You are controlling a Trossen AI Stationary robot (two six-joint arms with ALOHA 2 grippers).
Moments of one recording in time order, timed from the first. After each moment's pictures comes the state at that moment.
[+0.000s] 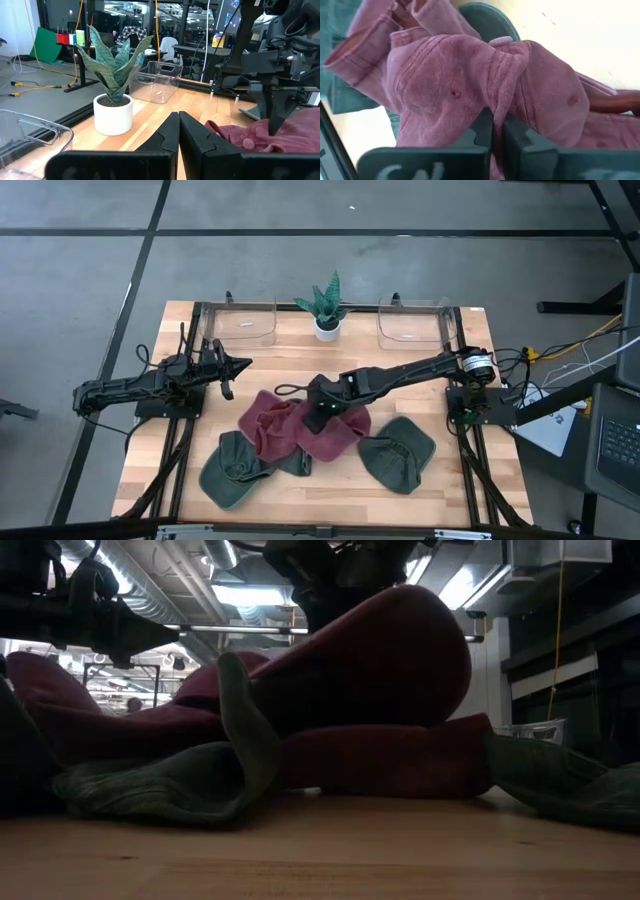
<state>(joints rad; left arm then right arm) 0.18 0.01 0.01 0.04 -0.18 -0.12 0.13 1.93 1.56 -0.64 0.07 0.84</state>
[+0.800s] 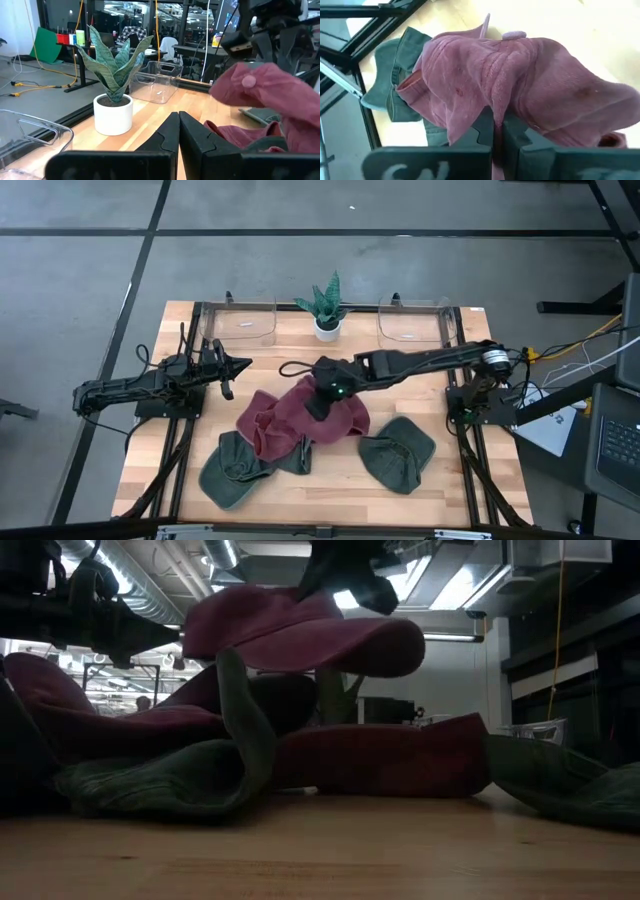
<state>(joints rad) 0.18 0.01 0.01 0.04 -0.18 -0.12 0.09 1.79 1.65 -0.68 0.11 0.69</state>
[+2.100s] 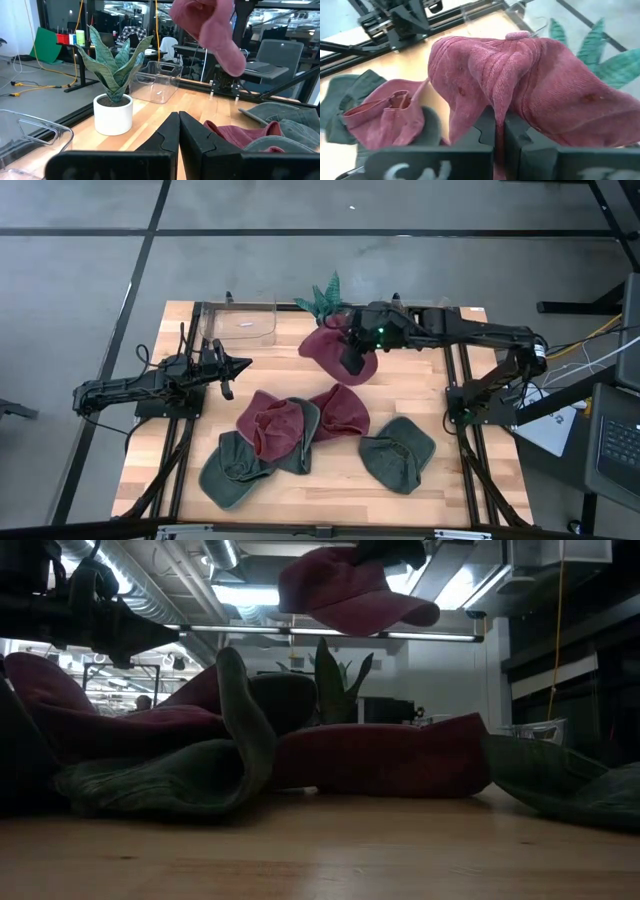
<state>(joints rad) 0.18 0.01 0.01 0.04 -0.18 -0.12 -0.10 1.50 1.65 -0.81 0.25 0.27</state>
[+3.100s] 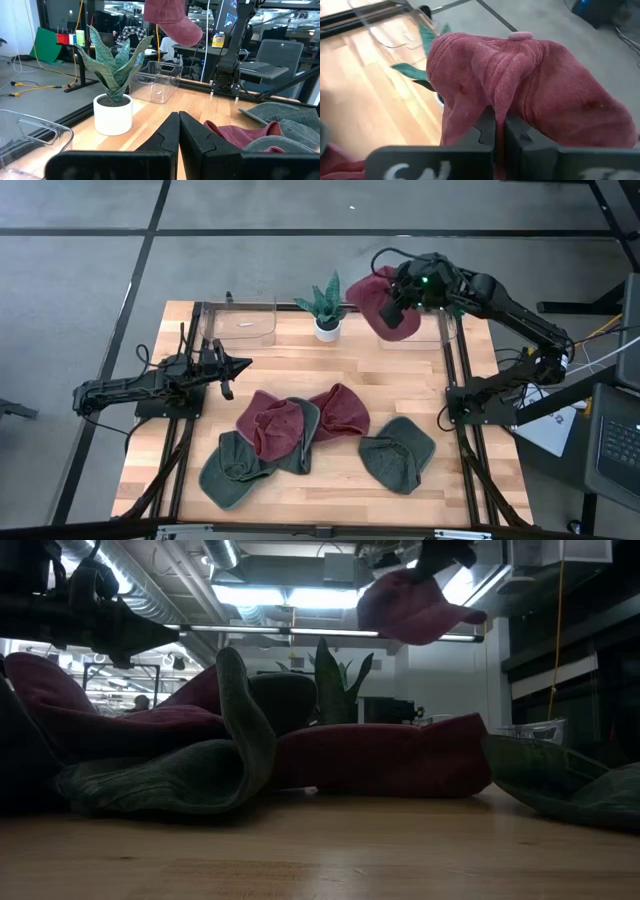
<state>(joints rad) 0.18 0.01 0.01 0.04 -0.18 -0.12 -0.45 1.32 1.65 -0.99 0.32 0.04</state>
